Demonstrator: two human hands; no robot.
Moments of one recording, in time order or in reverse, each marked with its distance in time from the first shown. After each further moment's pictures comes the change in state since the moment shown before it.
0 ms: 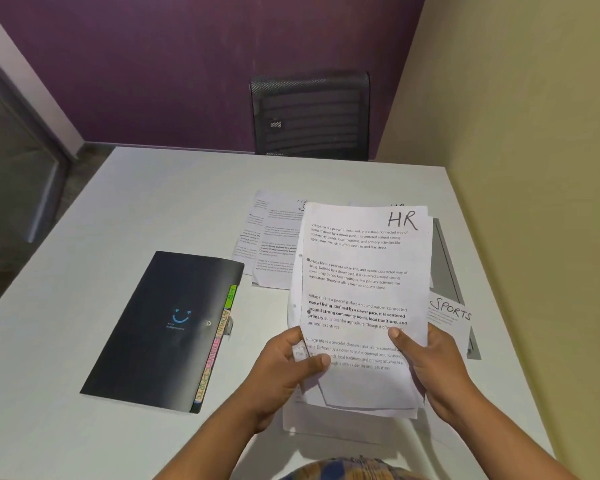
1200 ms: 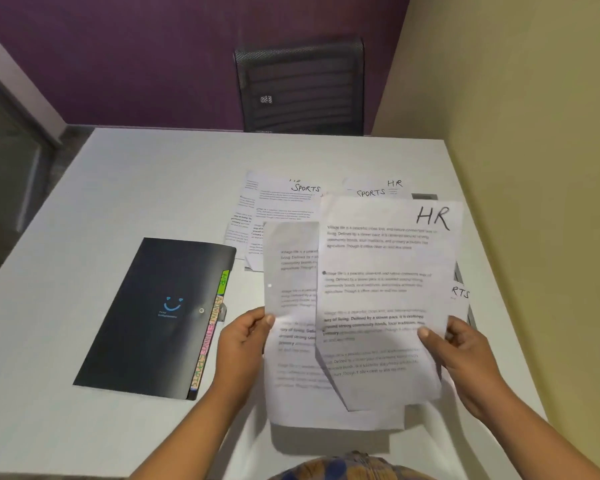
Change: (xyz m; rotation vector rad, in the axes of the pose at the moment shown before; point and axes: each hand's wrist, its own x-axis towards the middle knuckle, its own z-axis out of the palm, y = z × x) left_hand 0.020 -0.034 -0.034 0.155 0.486 0.147; right_hand 0.004 0.027 -0.053 -0.048 0.079 -0.019
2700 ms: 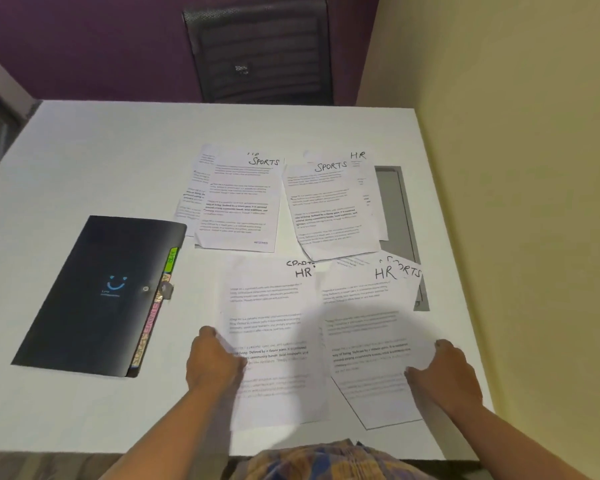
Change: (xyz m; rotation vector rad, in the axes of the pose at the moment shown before) left_hand -0.005 -0.088 0.063 0.806 0.161 -0.373; right_hand 0.024 0.105 -0.115 -1.089 0.104 0.326
